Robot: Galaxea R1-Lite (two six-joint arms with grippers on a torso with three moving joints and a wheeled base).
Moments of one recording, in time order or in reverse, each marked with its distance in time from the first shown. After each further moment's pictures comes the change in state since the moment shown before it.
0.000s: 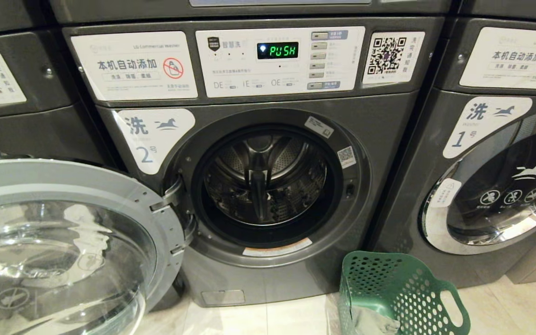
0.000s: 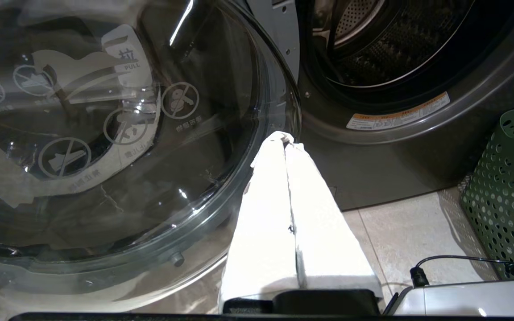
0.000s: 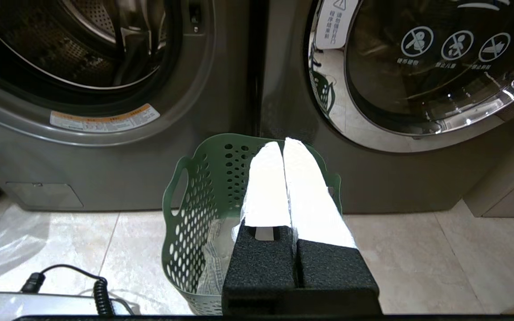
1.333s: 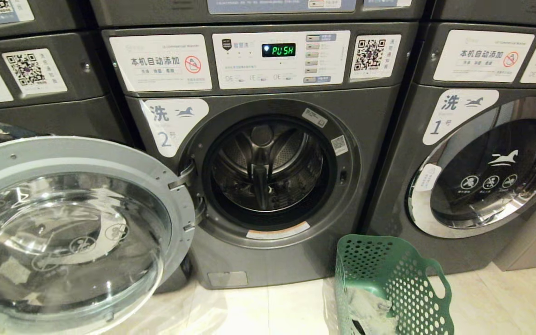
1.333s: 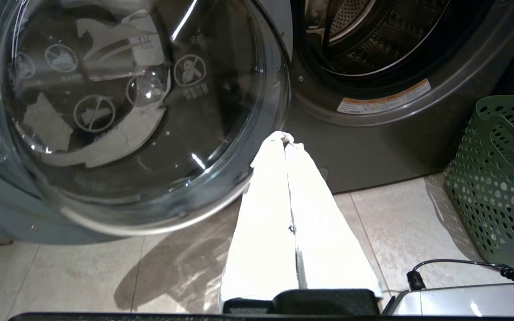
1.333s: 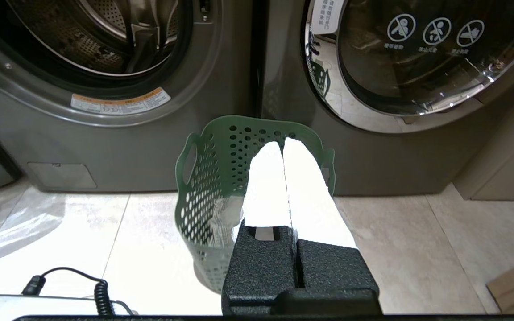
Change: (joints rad) left arm 0.000 0.000 0.000 -0.001 0.003 -0.009; right arm 0.000 0.000 -0.001 -0.003 -0.001 0.003
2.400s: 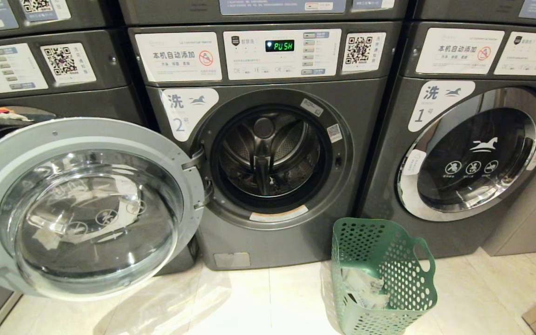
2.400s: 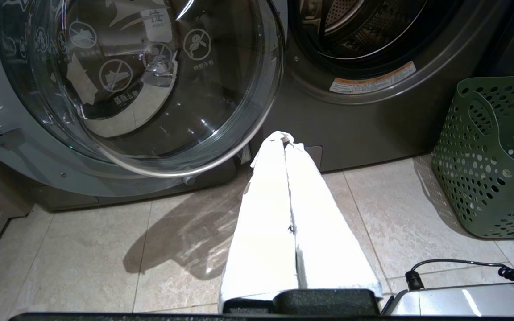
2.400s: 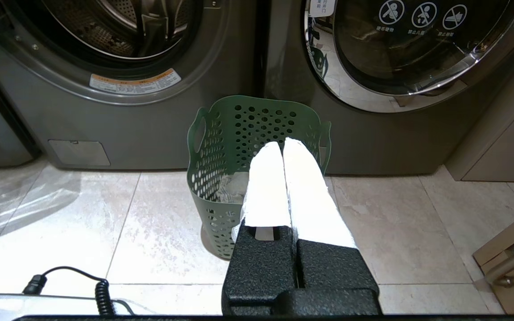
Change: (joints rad) left arm 0.000 0.000 0.000 -0.001 -0.007 -0.003; right arm 0.000 0.000 -0.001 0.001 0.000 0.000
